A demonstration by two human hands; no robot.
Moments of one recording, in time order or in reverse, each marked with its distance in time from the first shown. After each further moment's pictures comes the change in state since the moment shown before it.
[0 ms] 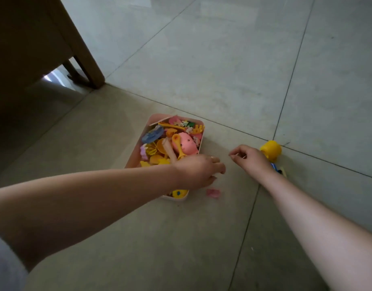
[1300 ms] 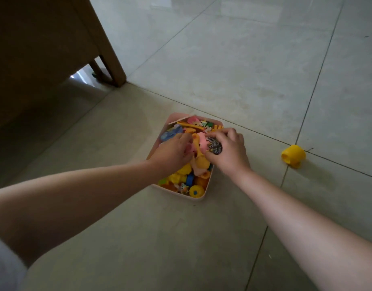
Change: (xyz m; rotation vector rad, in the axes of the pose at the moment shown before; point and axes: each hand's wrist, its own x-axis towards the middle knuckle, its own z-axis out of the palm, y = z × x) left_hand -0.051 -0.068 0.007 -0.149 0.434 -0.508; right_hand -0.009 -0.102 0.050 -0.097 0.145 -0.277
